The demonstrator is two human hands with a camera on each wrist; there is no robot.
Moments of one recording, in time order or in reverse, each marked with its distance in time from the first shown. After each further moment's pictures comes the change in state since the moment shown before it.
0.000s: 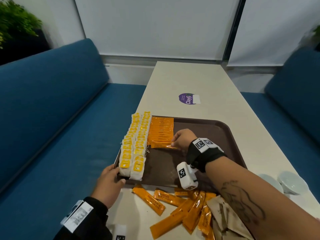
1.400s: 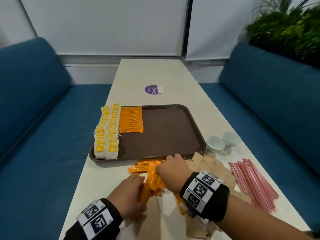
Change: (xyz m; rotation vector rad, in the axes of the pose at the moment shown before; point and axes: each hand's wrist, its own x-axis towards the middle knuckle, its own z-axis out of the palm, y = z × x) left_hand -0.094 0.033 0.058 0.571 -0.471 0.472; right_hand -0.207 0.057 0.046 -1.057 -0.002 -0.339
